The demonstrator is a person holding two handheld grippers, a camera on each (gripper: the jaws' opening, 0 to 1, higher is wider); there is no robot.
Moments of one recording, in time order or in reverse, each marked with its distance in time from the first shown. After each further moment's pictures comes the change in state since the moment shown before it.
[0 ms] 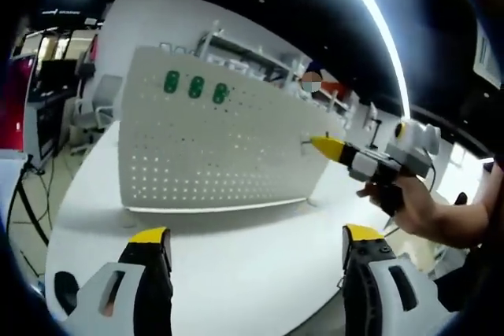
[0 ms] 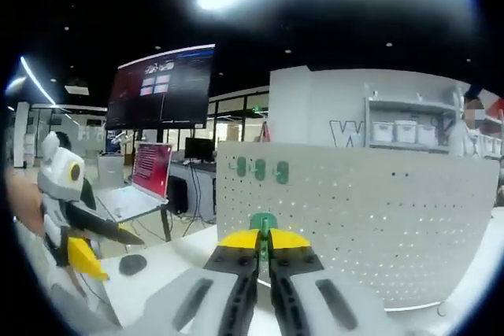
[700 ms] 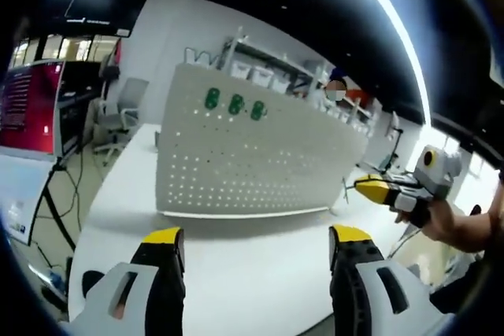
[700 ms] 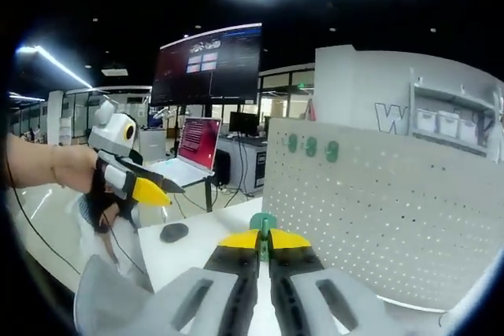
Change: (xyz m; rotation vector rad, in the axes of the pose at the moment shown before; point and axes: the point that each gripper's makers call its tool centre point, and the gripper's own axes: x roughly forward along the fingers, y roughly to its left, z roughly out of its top) left arm -0.029 0.044 0.025 -0.051 -0.036 0.130; right arm -0.041 0.042 -0.013 -0.059 0.152 0.261
